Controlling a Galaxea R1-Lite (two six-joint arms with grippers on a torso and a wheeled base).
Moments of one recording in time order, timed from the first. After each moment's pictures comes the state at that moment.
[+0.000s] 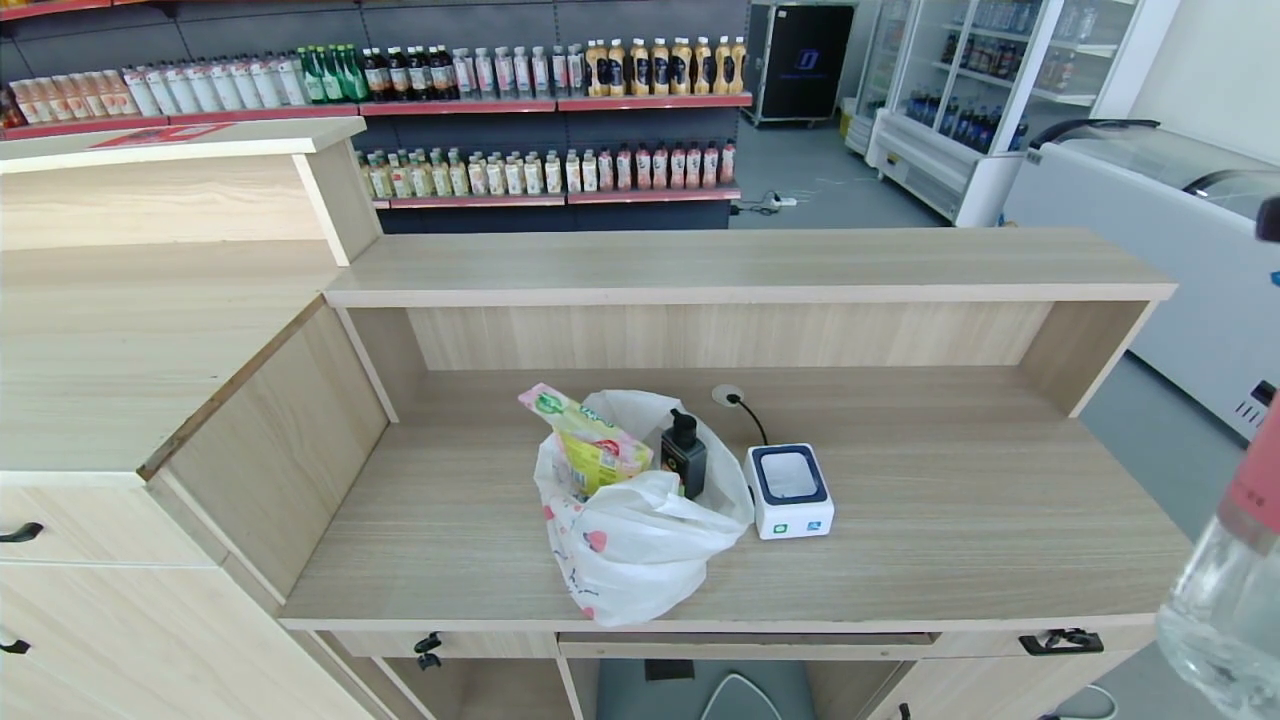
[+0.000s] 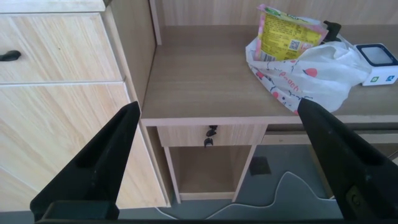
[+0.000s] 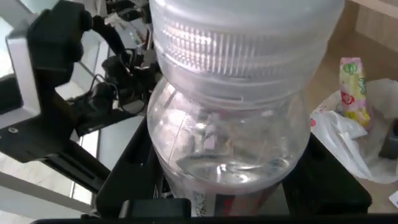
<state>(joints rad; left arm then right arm) -0.01 0.00 0.00 0.00 -0.04 0.00 0.37 1.13 -1.33 0.38 0.97 -0.02</state>
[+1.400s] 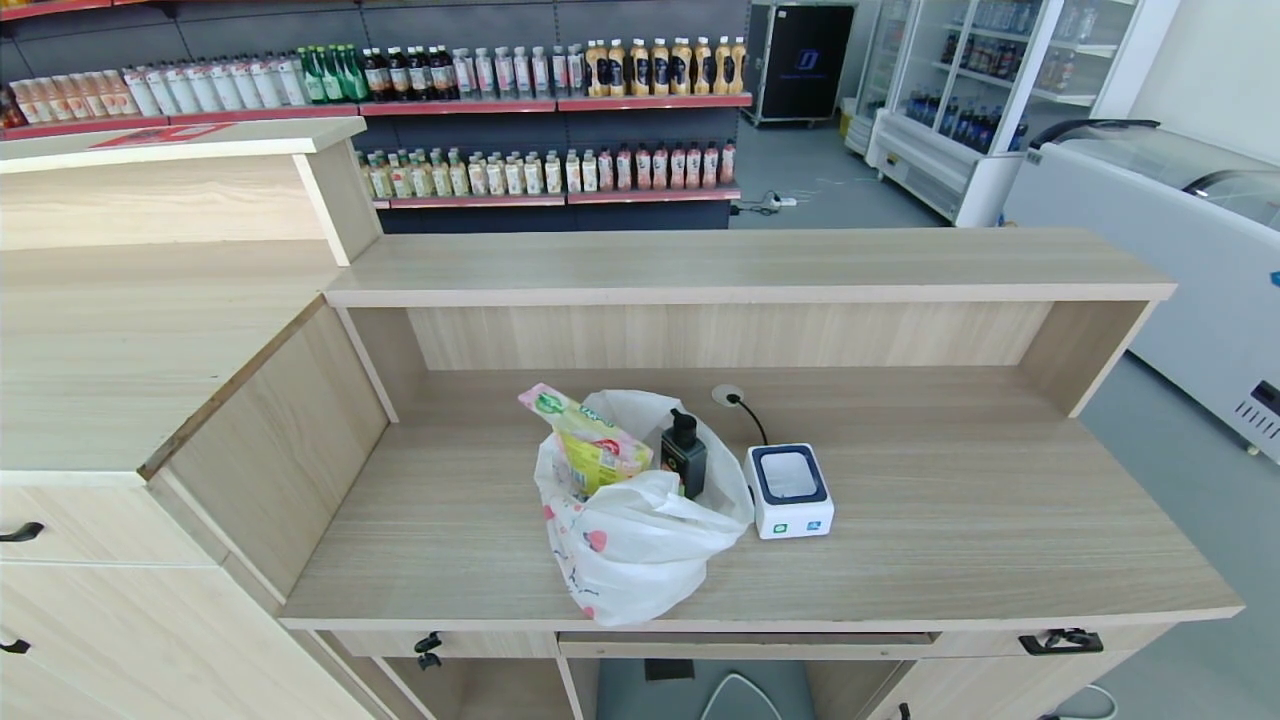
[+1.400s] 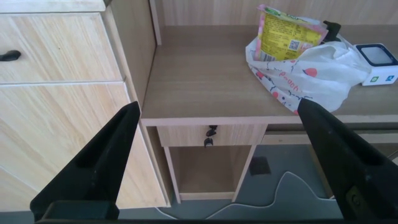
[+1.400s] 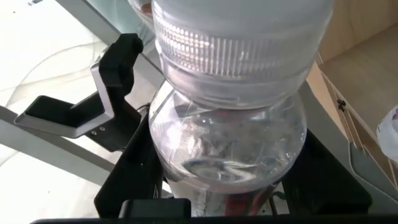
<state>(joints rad) -0.01 0.00 0.00 0.00 -0.04 0.00 0.07 1.32 -1.54 0.65 1.51 0.02</state>
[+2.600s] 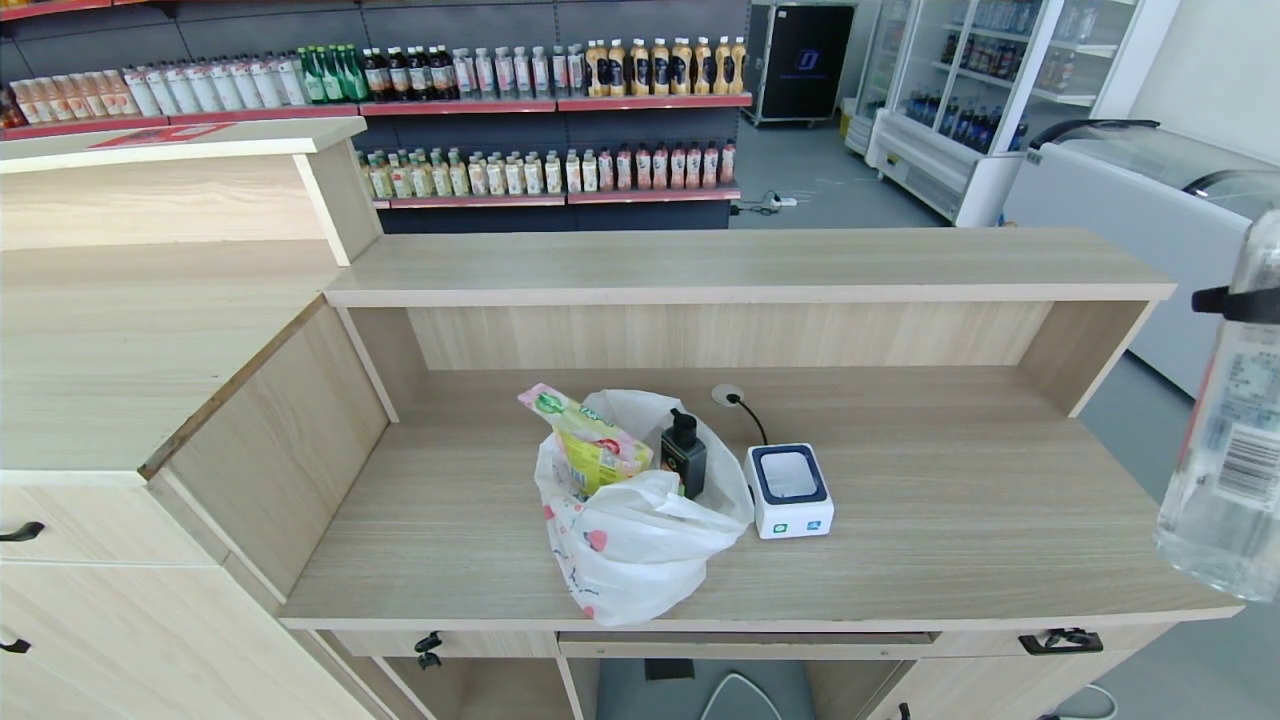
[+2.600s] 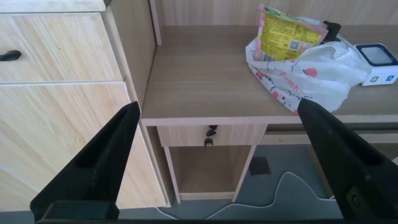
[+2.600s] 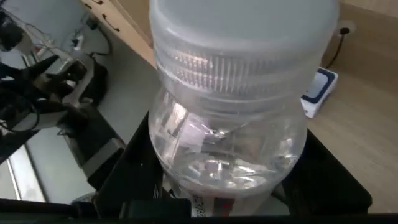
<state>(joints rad) -0.01 0.00 0.00 0.00 -0.04 0.00 -0.18 1.30 -1.46 0.79 0.99 -0.36</state>
